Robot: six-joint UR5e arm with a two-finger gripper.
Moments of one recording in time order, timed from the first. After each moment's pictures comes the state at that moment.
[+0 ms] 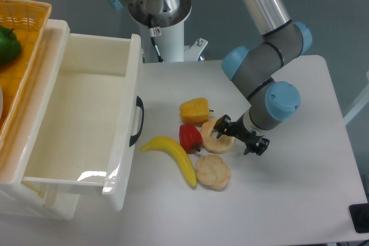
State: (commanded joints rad) arm 2.68 -2.13 -1.62 -1.16 1.41 1.16
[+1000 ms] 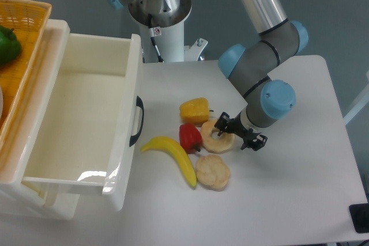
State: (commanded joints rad) arm 2.68 -2.12 -1.64 -1.14 1.47 1.17
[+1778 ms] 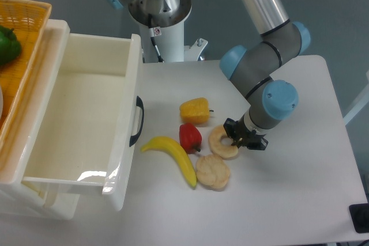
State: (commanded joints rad) arm 2.68 -2.13 -1.55 -1.12 1.47 1.20
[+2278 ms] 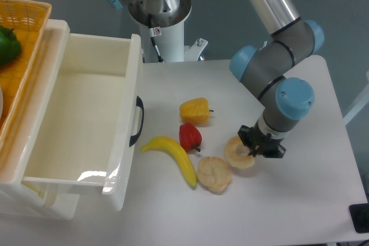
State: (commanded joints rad) arm 2.70 -2.17 -1.41 -1.12 1.52 1.29
